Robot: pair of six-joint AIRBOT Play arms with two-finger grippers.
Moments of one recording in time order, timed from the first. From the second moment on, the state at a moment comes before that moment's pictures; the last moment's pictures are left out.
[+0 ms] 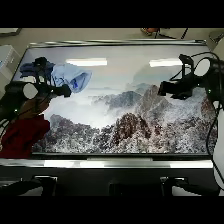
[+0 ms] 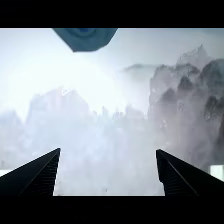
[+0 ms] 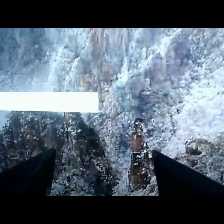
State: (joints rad) left arm -0.18 -1.33 1.26 1.49 -0.78 -1.77; right arm 0.00 -1.43 1.54 -1.41 1.36 1.66
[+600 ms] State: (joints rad) left arm 0.10 -2.06 1.89 0.95 -0.79 -1.90; right arm 0.00 -1.43 1.54 -1.46 1.25 1.63
